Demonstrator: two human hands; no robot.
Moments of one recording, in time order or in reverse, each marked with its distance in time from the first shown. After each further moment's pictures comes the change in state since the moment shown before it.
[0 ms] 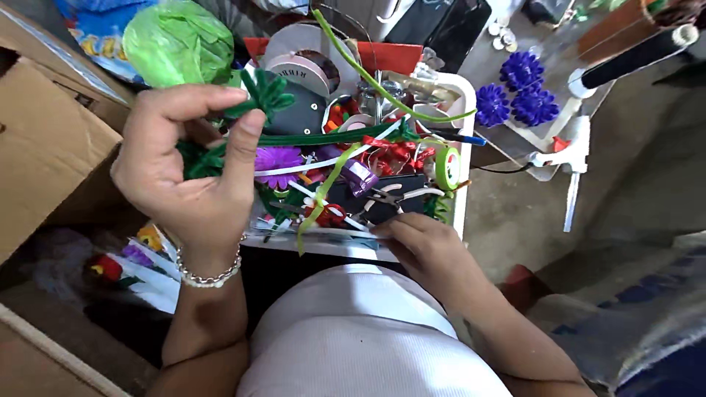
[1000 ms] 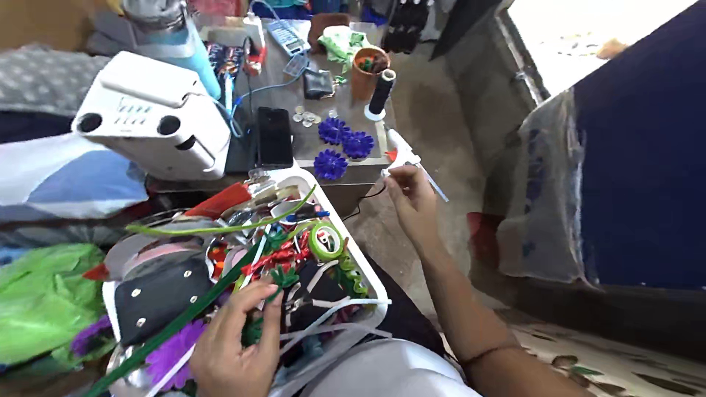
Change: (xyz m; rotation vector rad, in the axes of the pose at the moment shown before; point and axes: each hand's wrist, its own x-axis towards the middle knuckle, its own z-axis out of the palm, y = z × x) left_hand -0.024 0.024 0.105 -0.224 -0.576 0.117; right_hand -0.039 0.146 -0.050 0.105 1.042 0.567
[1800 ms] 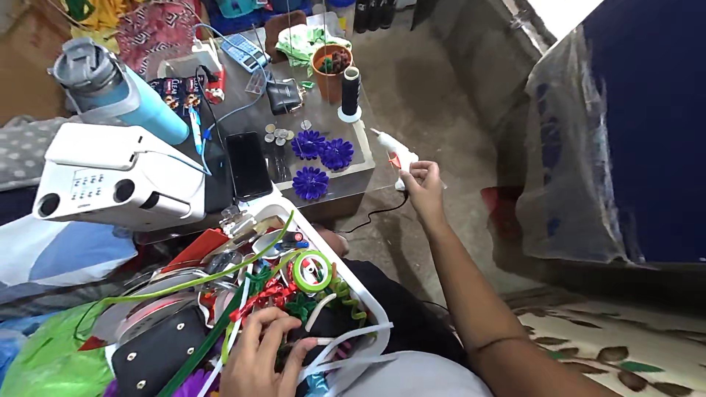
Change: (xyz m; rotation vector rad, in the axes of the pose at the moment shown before) left_hand 0.018 0.000 0.013 0.215 -0.553 -0.033; right_hand 0.020 0.109 -0.022 0.092 0.253 0.579
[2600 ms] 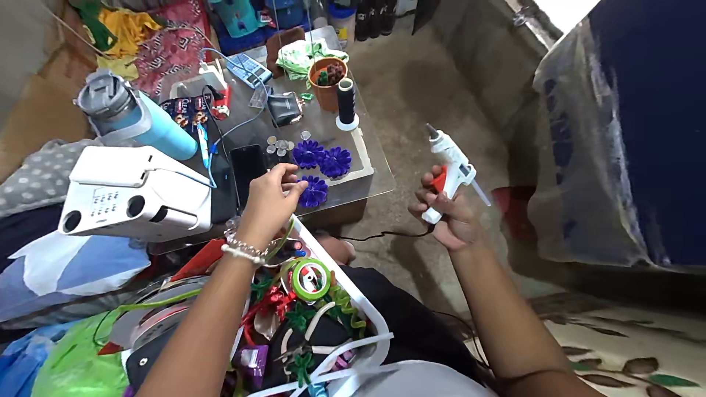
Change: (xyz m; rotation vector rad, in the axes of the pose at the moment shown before) left_hand 0.234 -0.008 0.008 -0.052 -0.074 0.023; right_hand -0.036 -0.026 -0.047 1.086 -0.564 -0.040
